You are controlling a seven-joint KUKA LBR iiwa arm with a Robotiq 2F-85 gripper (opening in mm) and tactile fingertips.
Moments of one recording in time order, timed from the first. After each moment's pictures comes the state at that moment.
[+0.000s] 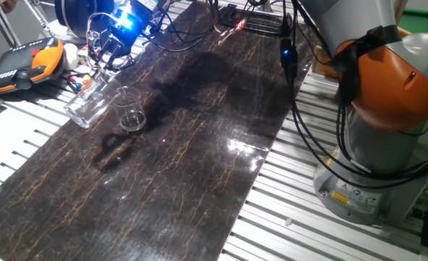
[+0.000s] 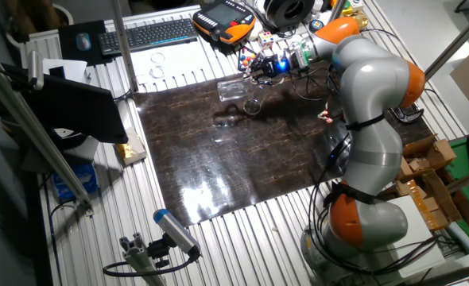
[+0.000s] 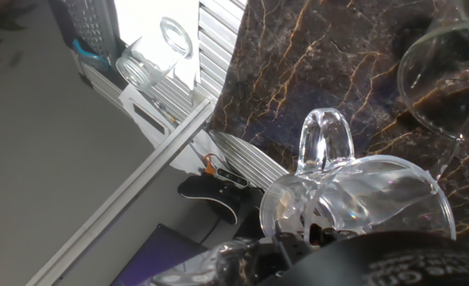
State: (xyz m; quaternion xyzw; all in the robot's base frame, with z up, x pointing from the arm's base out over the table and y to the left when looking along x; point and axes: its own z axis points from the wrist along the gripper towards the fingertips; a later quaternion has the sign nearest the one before) arm 0.666 0.109 0.227 -0.37 -0.75 -0.51 0.20
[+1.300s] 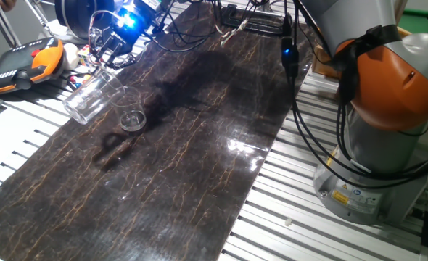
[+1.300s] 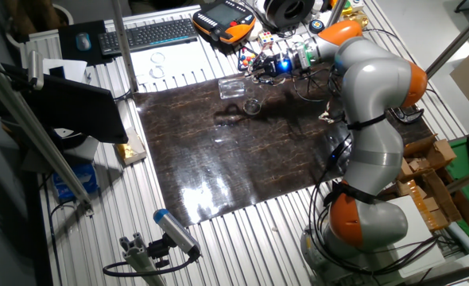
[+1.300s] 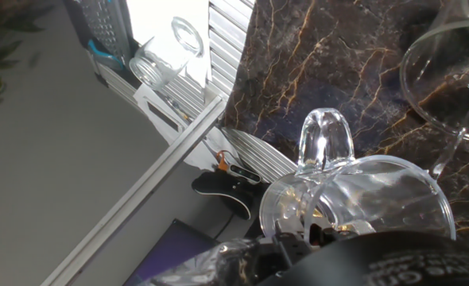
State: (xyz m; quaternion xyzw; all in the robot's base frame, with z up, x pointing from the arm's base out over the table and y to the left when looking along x) arm 0.667 0.104 0.234 -0.38 -0.74 -0.52 0.20
